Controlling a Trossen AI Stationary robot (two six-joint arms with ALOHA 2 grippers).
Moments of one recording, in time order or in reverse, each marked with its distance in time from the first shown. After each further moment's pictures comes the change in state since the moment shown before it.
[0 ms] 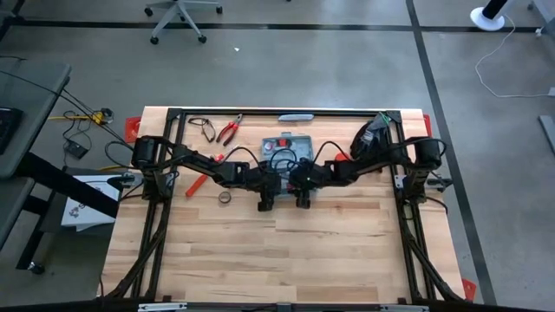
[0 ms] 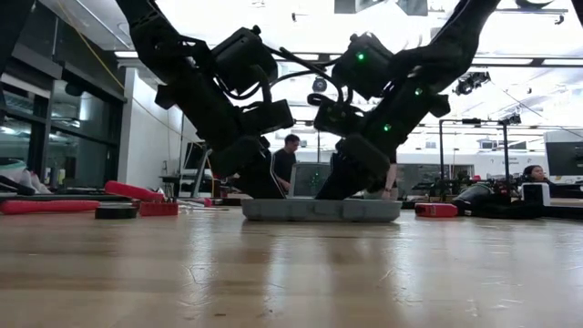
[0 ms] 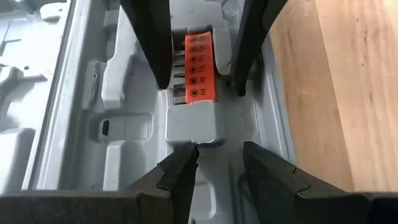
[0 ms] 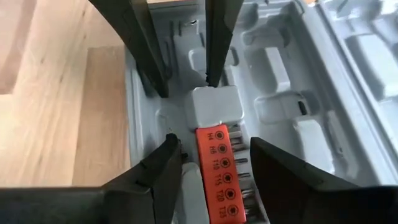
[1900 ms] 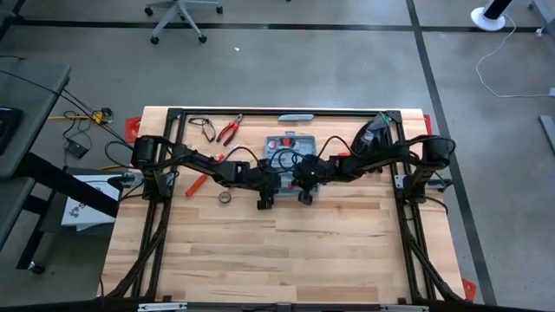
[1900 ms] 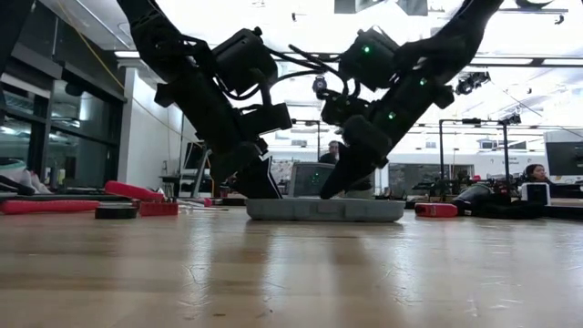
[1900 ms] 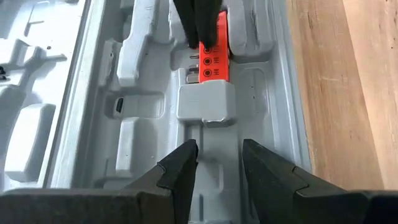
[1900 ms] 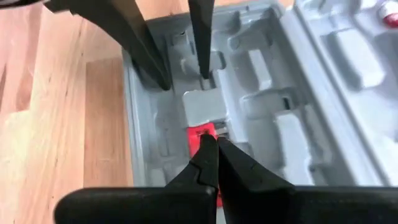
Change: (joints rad) left arm 0.012 -0.002 0.004 -0.045 -0.054 0.017; right arm -0.040 -0.130 -0.011 -0.046 -0.016 0.087
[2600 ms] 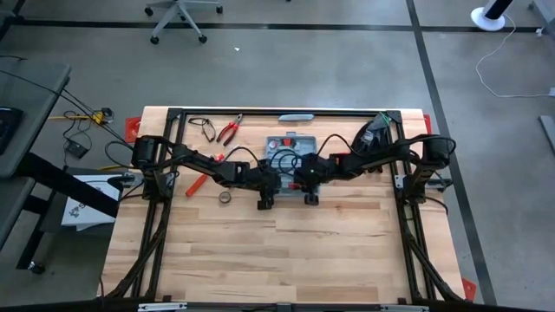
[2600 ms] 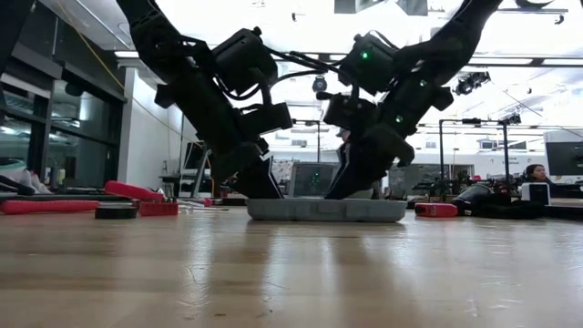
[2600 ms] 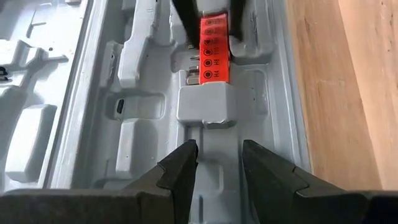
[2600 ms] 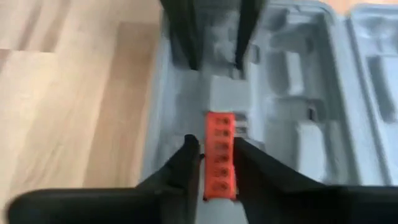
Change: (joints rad) left arm -0.001 0.002 -0.003 0.024 0.004 0.009; right arm -0.023 0.012 0.004 -0.035 -0.130 -0.255
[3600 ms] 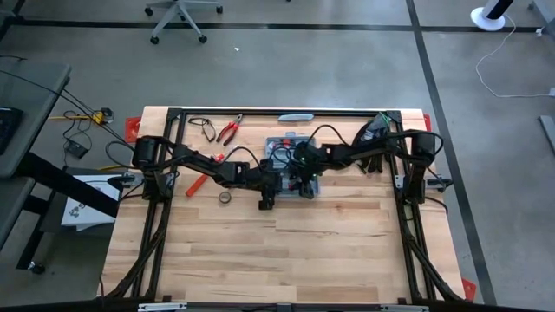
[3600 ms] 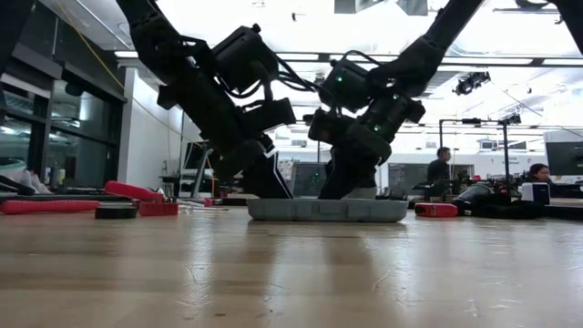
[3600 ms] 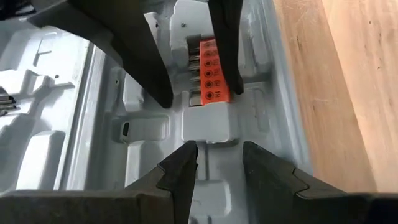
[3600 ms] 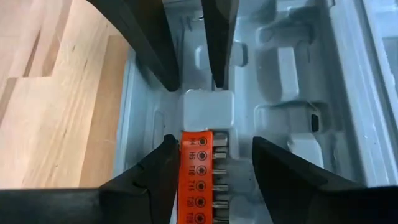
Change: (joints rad) left arm -0.008 0.008 -0.001 0.054 0.004 0.045; right arm -0.102 0.127 0.137 -0.128 -0.193 0.029
